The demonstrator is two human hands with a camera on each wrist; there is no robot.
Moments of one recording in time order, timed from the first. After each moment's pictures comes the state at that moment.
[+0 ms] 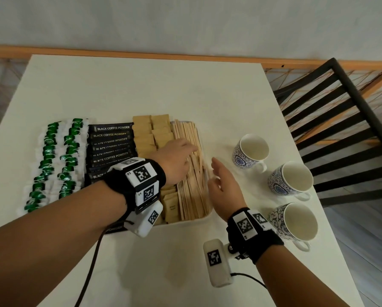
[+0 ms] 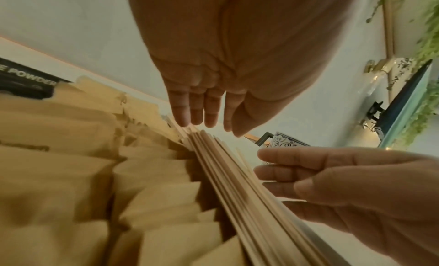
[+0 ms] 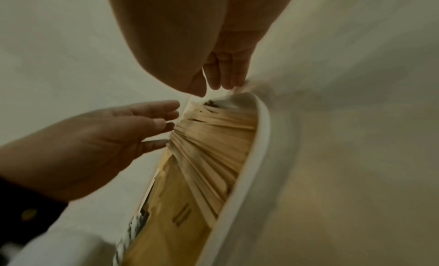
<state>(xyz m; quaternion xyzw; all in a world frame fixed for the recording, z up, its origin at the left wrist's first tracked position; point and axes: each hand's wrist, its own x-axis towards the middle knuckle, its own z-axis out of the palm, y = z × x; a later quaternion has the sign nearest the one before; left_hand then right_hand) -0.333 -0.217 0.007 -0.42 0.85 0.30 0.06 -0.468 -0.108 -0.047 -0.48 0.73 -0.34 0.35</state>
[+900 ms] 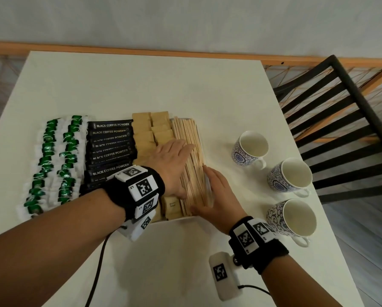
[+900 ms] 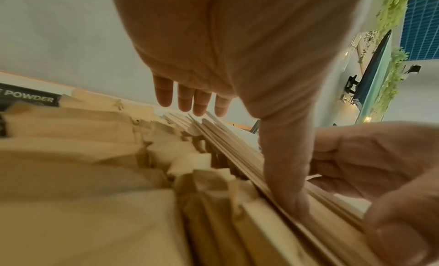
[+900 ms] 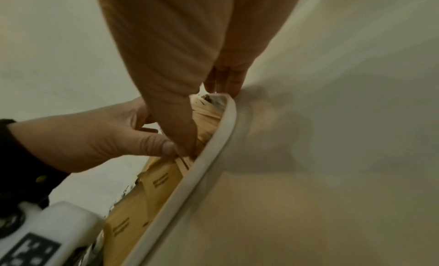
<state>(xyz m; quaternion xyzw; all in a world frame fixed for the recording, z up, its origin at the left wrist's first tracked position) -0.326 -0.199 -0.008 -0.40 0.90 0.12 0.14 -0.468 -0.087 -0.052 -0.60 0.69 -0.22 0.33</state>
